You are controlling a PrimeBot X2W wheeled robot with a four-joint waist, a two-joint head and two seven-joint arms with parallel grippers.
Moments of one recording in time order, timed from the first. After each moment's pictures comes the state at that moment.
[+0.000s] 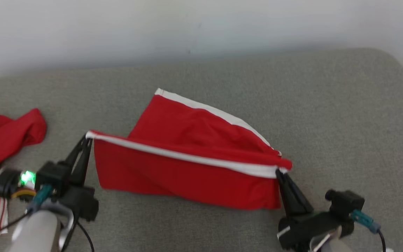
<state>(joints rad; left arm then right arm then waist) -0.35 0.31 -0.19 0.41 -0.15 -0.13 -0.26 -0.15 -0.19 0.30 0.36 0.59 0.13 -0.26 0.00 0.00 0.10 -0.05</state>
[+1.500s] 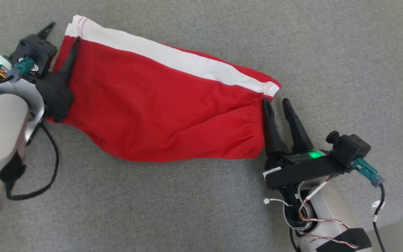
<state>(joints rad) -1.20 0.50 -0.94 0.93 -0.51 -0.12 -0.26 -0.43 -0.05 0.22 0.31 0.60 0.13 -0.26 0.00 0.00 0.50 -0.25</state>
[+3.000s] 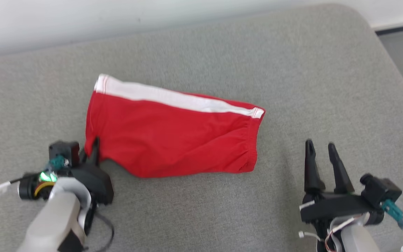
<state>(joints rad) -0.77 0.24 -0.54 1.08 -0.60 -0.06 -0.26 -0.23 -0.05 -0.02 0.29 0.41 0.13 -0.26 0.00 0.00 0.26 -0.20</state>
